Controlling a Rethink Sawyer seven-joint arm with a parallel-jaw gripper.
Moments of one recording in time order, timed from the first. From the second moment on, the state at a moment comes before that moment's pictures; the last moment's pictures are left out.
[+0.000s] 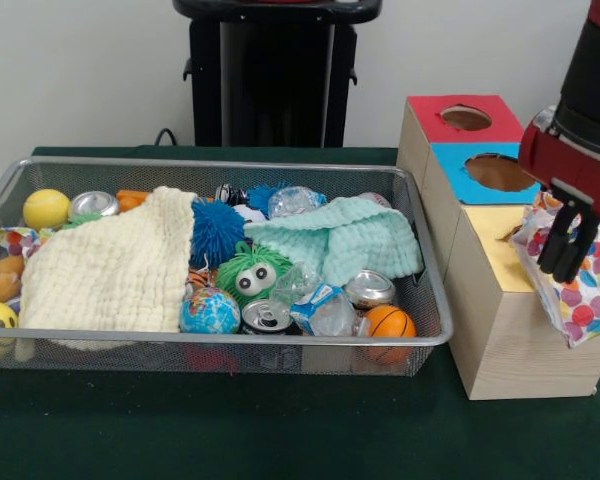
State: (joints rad) arm 0.18 -0.26 -0.38 0.86 0.32 1.00 2.61
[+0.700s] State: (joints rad) arm 0.23 -0.34 -0.37 1.09 0.32 0.96 2.61
